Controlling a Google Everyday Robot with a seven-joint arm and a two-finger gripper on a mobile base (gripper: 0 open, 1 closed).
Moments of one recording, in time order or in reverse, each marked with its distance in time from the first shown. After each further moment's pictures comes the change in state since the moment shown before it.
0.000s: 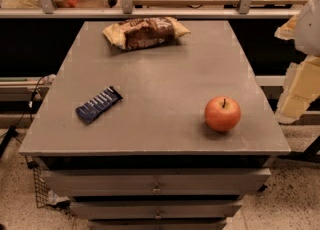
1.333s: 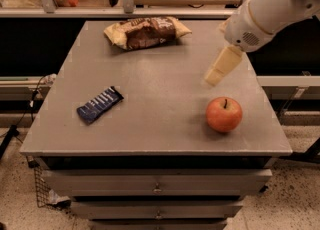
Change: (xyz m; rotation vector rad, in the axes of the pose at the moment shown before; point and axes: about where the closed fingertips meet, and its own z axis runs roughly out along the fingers) arm -0.097 -0.094 0.105 -0.014 -0.342 0.063
